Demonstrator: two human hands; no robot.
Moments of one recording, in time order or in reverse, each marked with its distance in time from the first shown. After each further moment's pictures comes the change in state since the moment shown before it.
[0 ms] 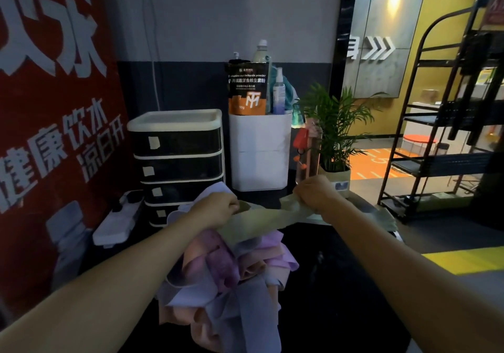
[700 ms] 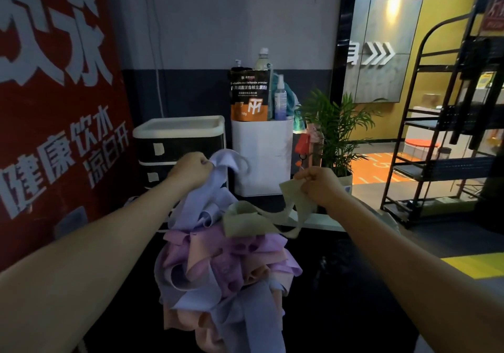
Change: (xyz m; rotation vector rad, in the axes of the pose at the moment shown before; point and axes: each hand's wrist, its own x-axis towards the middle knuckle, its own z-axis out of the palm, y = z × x) left_hand 0.008 -0.020 -0.067 -0.297 0.410 -0.235; right_hand -0.009 -0.006 -0.017 0.122 0.056 -0.185
